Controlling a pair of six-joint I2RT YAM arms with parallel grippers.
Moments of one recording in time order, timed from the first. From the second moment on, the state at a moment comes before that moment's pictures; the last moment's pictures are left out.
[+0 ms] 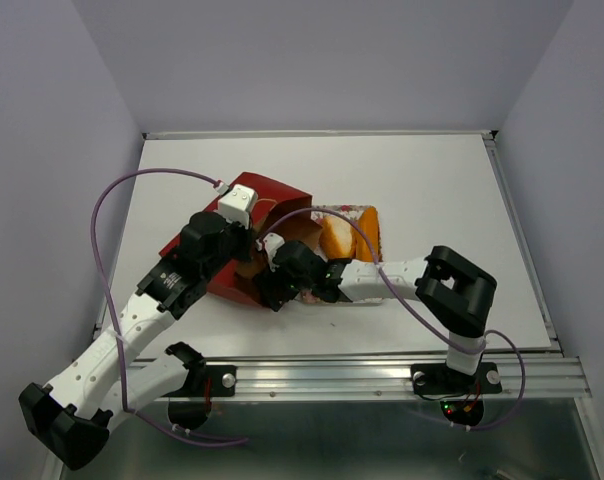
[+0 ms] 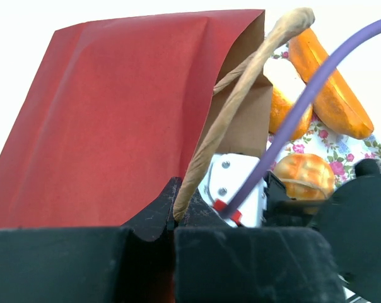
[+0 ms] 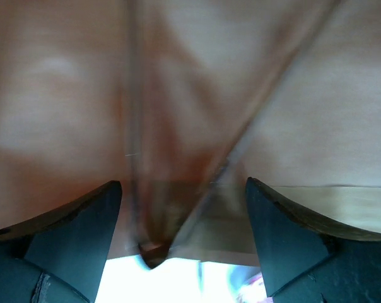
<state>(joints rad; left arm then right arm) -0.60 0.84 0.82 -0.37 -0.12 -0.10 1.07 1.83 1.12 0.05 -0.02 0.20</state>
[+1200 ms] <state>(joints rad) -0.60 0.78 0.82 -0.39 -0.14 -0.11 1.07 1.62 0.94 0.29 0.15 0.24</state>
